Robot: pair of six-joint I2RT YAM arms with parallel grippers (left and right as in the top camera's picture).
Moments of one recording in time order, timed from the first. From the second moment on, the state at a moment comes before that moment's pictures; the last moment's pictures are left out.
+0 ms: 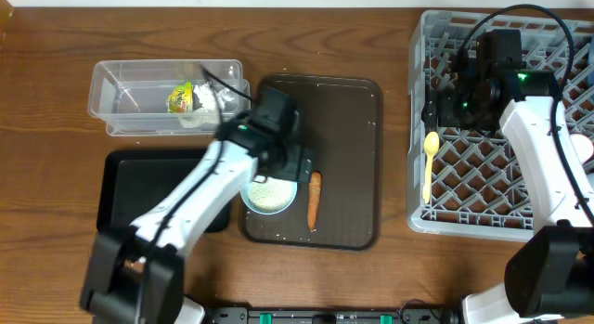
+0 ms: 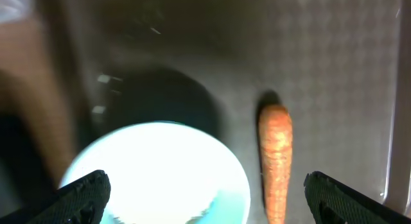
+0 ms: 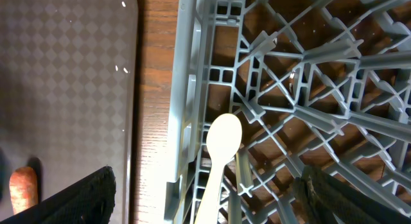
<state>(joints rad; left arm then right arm) -0.50 1.65 1.15 -0.80 0.10 -0.30 0.01 1.70 1.46 -0.99 -0.12 0.04</state>
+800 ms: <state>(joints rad) -0.57 1.77 1.15 -0.78 0.06 -0.33 0.01 1.70 1.46 -1.00 -0.12 0.04</state>
